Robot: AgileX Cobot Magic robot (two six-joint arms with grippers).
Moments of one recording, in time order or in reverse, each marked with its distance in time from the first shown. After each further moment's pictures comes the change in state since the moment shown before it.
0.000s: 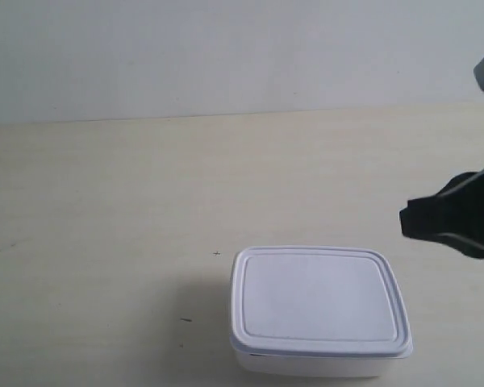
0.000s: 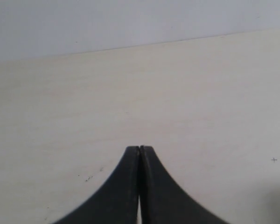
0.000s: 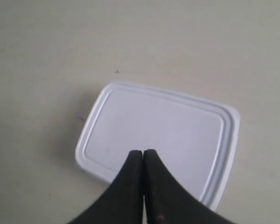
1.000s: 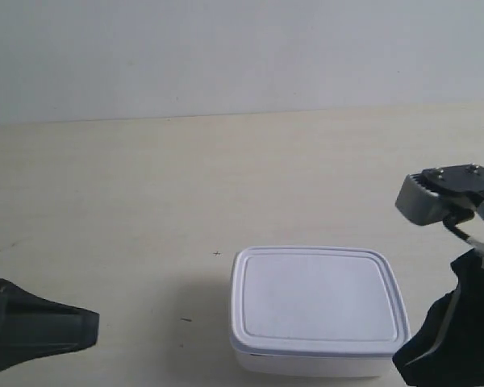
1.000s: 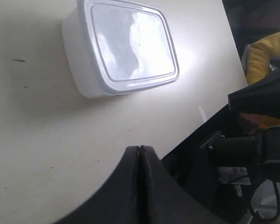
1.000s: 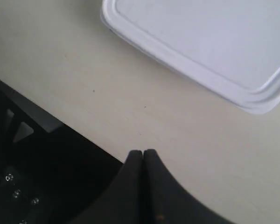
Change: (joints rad) left arm -0.276 0.155 0.148 -0.958 0.395 0.333; right arm 0.109 0.097 0.000 0.056 0.343 -0.143
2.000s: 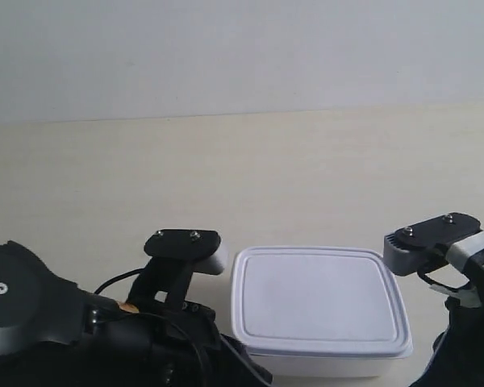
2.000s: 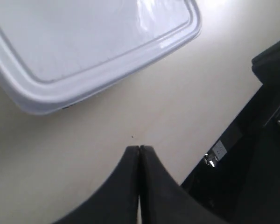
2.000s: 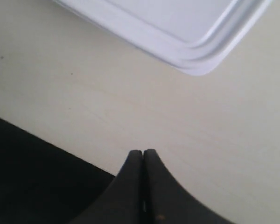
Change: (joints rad) left arm -0.674 0.604 -0.236 -0.103 -0.559 0.067; right arm 0.007 0.151 0.056 -0.192 -0.033 0.103
